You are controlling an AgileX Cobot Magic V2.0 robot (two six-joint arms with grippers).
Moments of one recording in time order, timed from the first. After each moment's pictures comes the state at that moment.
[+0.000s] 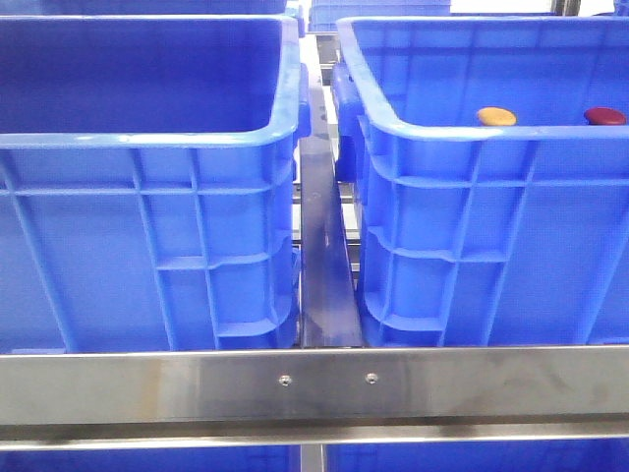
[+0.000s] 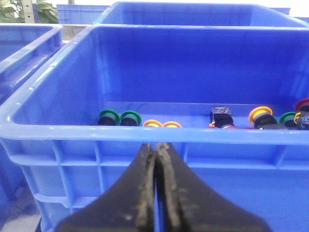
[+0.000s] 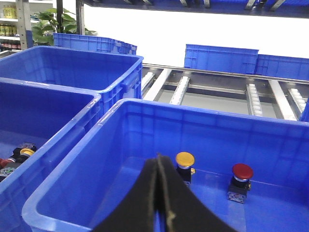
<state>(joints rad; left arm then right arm) 0.04 -0.01 0.00 -0.05 0.09 0.05 -0.21 0.20 -0.44 1.09 0.49 -1.03</state>
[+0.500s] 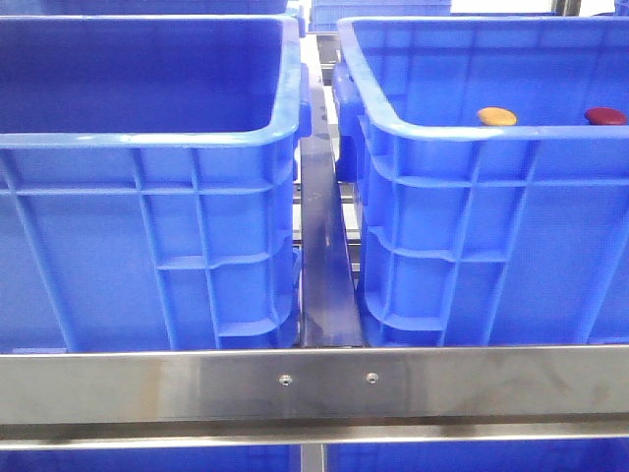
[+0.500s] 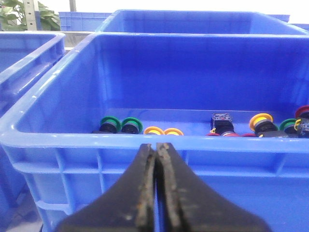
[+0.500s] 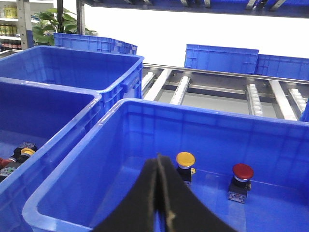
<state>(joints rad) 0.04 -0.01 0.00 -0.05 0.07 0.05 -0.21 0.20 -0.44 1.09 0.49 -1.03</state>
